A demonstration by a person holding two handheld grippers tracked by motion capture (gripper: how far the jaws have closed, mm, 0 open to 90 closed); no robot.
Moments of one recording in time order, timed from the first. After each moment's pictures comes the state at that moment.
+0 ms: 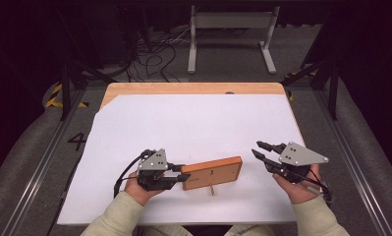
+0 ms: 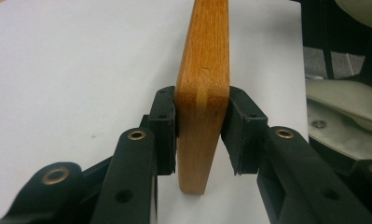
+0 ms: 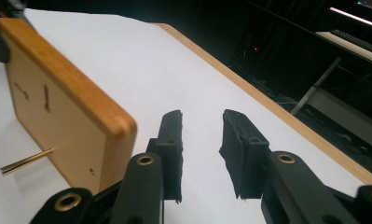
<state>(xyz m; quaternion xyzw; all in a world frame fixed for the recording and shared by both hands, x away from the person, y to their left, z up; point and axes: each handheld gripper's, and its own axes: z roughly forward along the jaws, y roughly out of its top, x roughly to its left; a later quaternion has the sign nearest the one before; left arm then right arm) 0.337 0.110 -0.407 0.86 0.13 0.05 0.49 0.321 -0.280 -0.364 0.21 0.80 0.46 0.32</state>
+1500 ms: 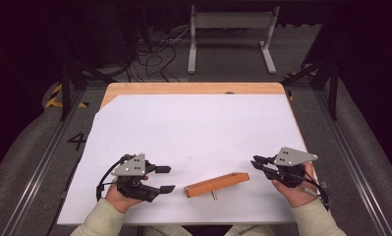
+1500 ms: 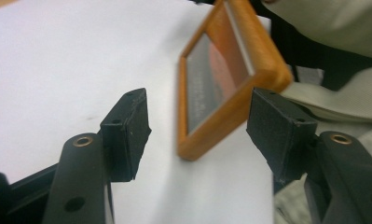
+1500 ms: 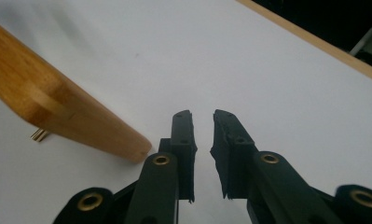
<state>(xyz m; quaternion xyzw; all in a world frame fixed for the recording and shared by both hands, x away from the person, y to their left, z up) 0.326 0.158 -0.403 0.84 0.14 0.03 0.53 0.327 -0.287 -0.400 0.25 0.84 0.43 0.22</state>
